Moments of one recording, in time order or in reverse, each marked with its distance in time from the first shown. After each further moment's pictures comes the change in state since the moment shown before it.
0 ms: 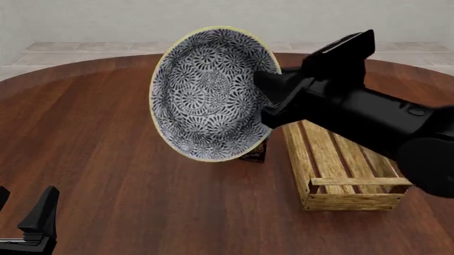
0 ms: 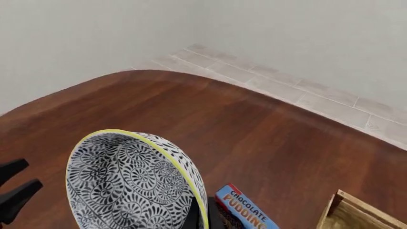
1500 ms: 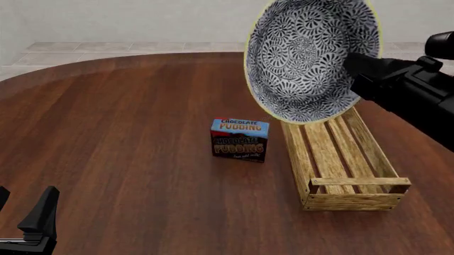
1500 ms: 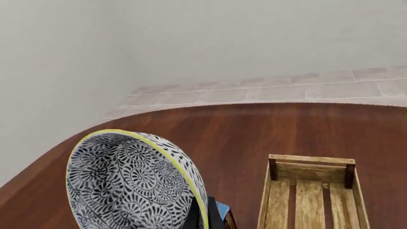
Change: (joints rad) left arm 0.000 0.000 0.000 0.000 0.000; right arm -0.333 -0.234 0.123 0.021 0.272
